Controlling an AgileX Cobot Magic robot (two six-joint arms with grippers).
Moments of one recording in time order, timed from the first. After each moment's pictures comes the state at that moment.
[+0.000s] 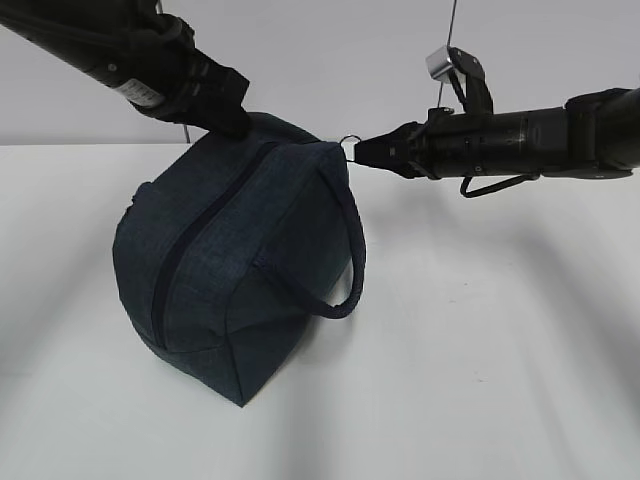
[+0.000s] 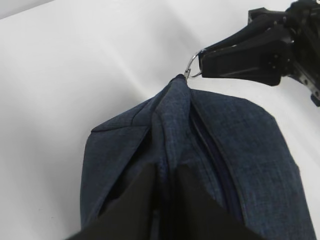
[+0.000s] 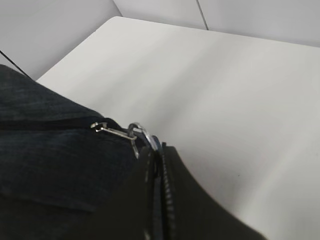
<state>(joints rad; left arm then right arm) -0.34 1.75 -1.48 -0.53 0.78 0.47 0.07 2.11 -1.34 1.76 0.86 -1.82</state>
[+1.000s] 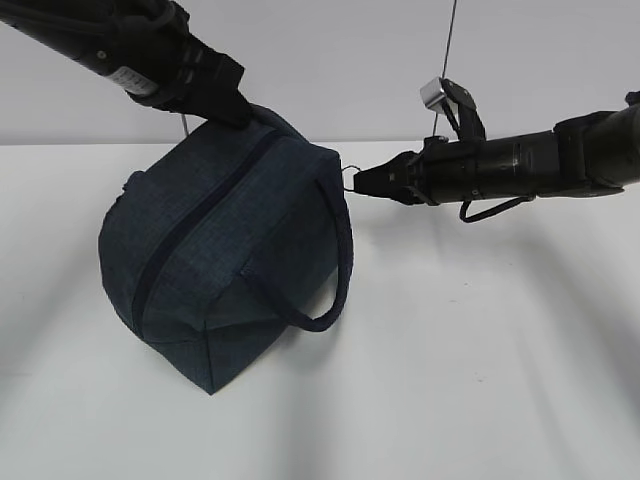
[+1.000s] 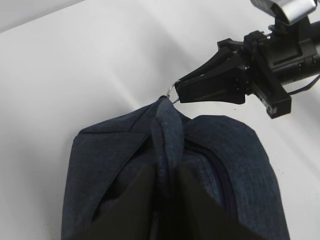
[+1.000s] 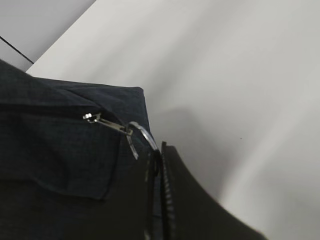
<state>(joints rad) -0.34 1.71 -1.47 -0.58 0.79 0.53 0.06 2.17 -1.35 1.69 0.87 -1.75</state>
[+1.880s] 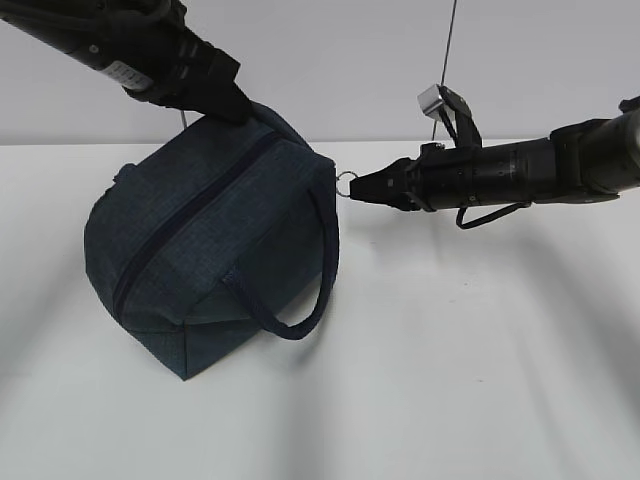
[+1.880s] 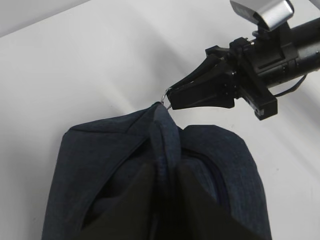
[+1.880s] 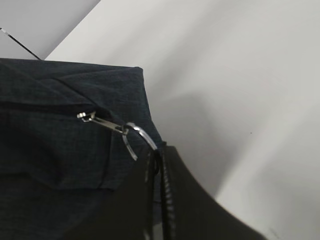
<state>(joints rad) -0.34 1.69 -1.47 -0.59 0.80 0.56 0.06 2.20 -1.35 1.69 0.91 -1.75</state>
